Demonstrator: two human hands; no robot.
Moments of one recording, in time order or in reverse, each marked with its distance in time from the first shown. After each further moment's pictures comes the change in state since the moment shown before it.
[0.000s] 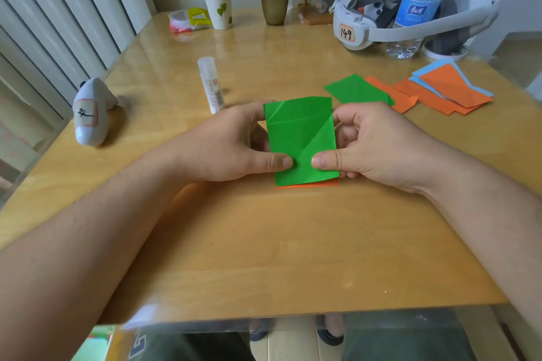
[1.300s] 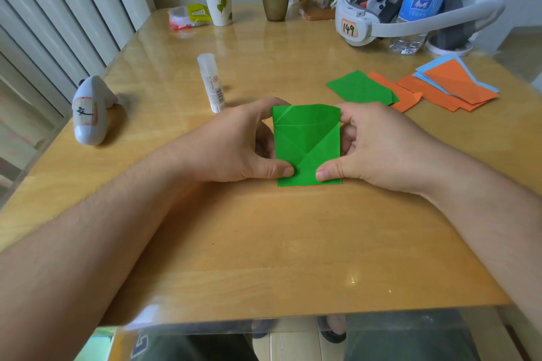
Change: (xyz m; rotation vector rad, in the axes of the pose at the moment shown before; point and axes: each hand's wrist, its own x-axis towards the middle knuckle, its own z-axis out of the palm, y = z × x) left_hand 0.003 0.003 0.003 0.137 0.042 -0.012; right_hand 0.004 0.004 0.000 -0.282 0.007 -0.053
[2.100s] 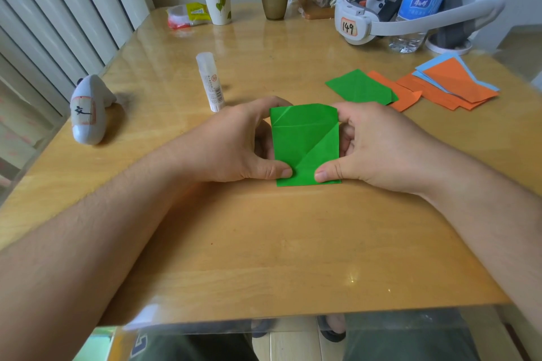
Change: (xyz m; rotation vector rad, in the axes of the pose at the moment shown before) left_hand 0.002 -0.003 0.000 0.038 0.000 0.029; right_hand 0.003 0.006 0.000 -0.069 -0.019 -0.013
